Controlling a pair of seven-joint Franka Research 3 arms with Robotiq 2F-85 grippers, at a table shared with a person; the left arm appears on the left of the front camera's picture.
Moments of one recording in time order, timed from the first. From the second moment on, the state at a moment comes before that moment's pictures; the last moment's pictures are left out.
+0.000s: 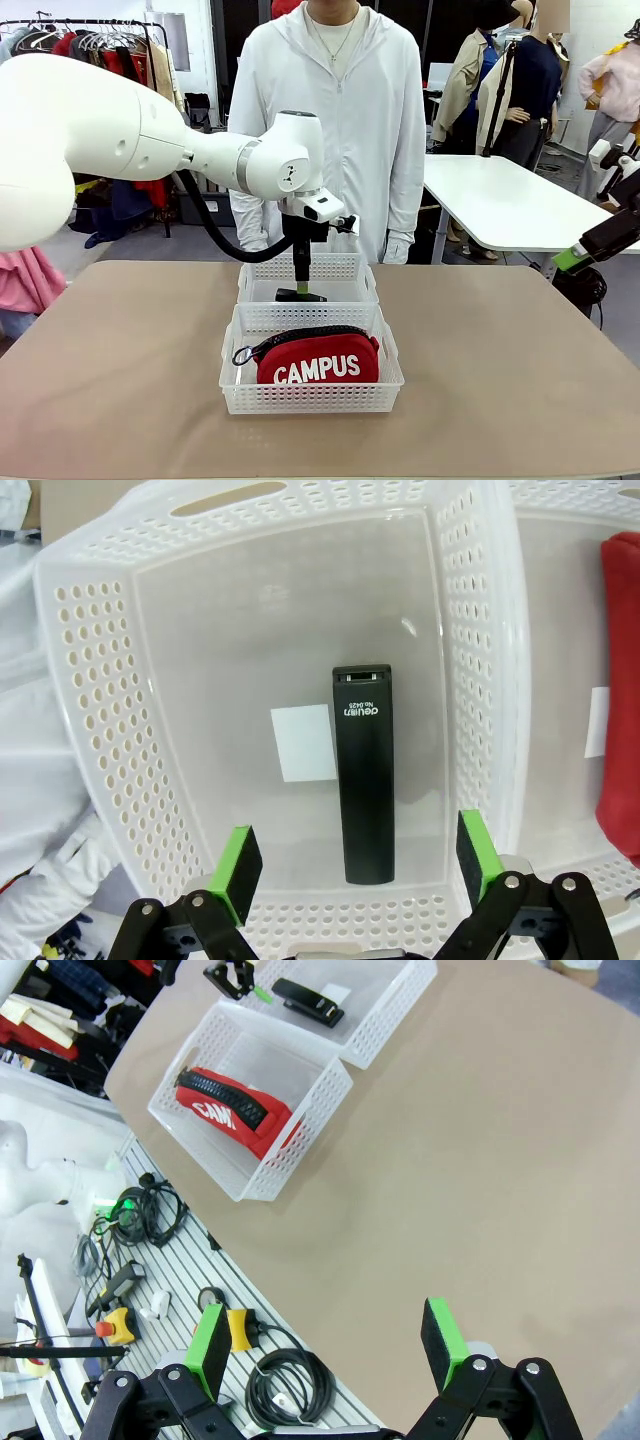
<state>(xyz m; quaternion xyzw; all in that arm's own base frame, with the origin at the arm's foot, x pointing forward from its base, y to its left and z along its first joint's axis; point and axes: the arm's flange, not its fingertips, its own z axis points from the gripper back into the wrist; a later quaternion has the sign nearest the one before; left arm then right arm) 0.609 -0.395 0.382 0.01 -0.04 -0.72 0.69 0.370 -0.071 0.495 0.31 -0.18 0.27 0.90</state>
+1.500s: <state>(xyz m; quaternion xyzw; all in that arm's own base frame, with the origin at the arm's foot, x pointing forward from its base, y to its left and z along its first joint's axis) 0.667 -0.305 0.454 -0.01 -0.06 -0.61 0.79 0.370 -0.071 0.495 0.31 -0.18 0.27 0.90</state>
